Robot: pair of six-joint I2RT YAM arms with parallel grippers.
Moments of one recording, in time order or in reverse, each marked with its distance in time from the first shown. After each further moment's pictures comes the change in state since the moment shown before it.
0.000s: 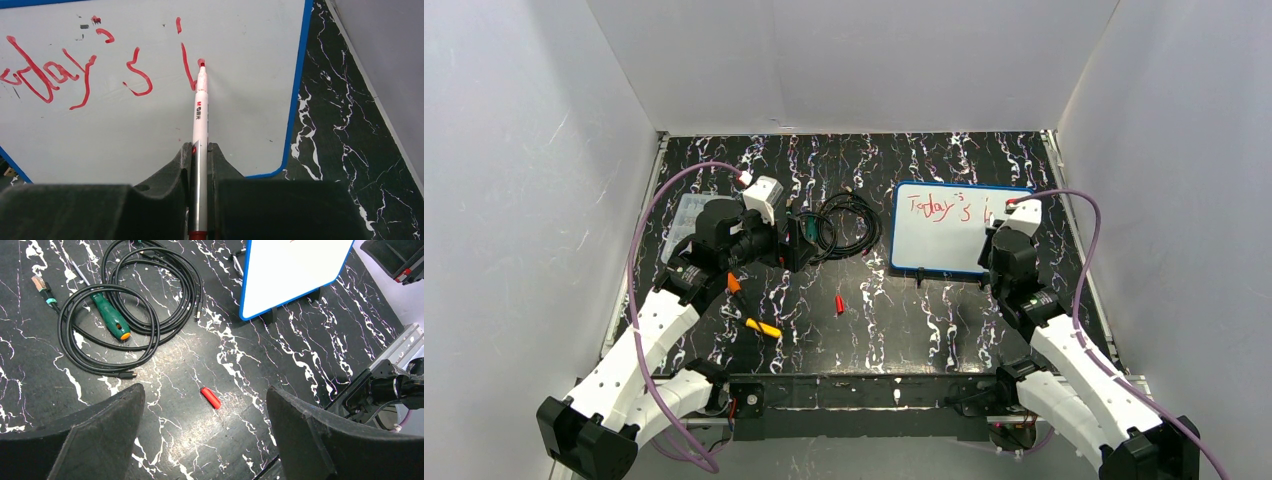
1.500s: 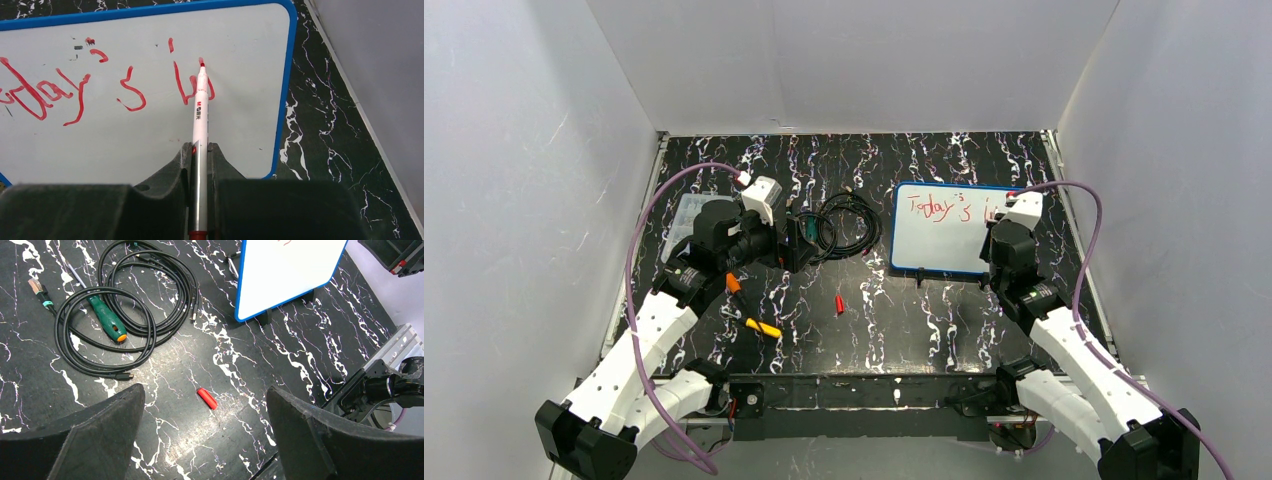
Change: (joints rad) left arm 0.000 -0.015 0.000 0.000 0.011 -0.007; right arm 0.000 0.044 0.060 -0.021 0.048 -0.019
